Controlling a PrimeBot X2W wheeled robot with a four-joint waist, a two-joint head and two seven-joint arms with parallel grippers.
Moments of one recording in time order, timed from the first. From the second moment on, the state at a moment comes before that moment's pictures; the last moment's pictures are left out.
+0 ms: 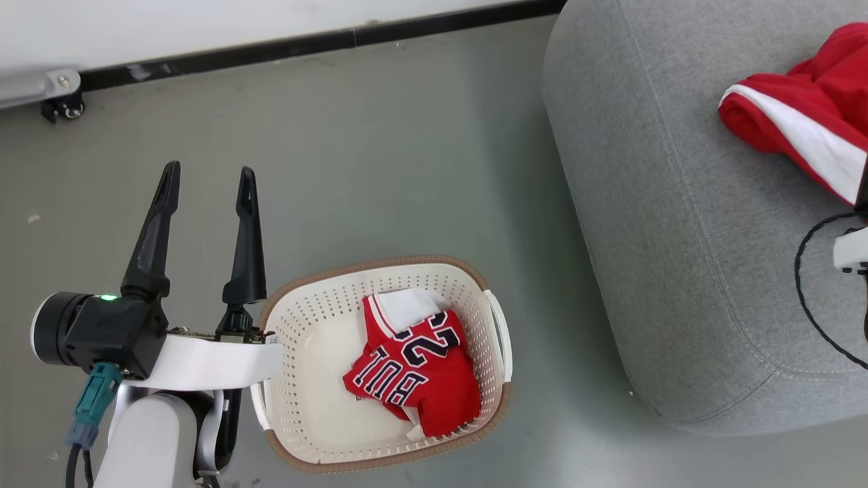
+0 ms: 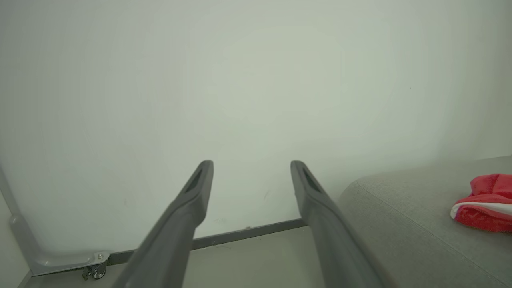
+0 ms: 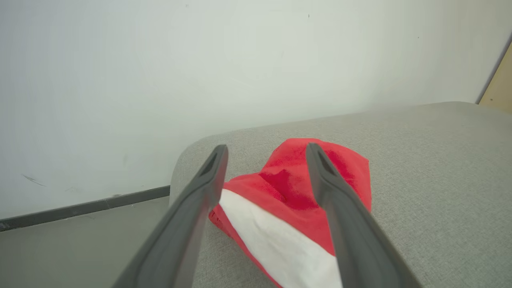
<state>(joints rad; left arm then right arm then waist) -0.29 0.11 -0.12 0.00 -0.15 0.02 -0.26 -0.60 -0.26 -0.31 0.71 0.12 0.13 -0.25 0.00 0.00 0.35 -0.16</state>
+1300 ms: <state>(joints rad) -0.06 0.06 -0.12 0.14 -0.19 0.03 -0.26 -0.17 -0.06 -0.05 0.26 0.13 0.13 -0.25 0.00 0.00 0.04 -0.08</state>
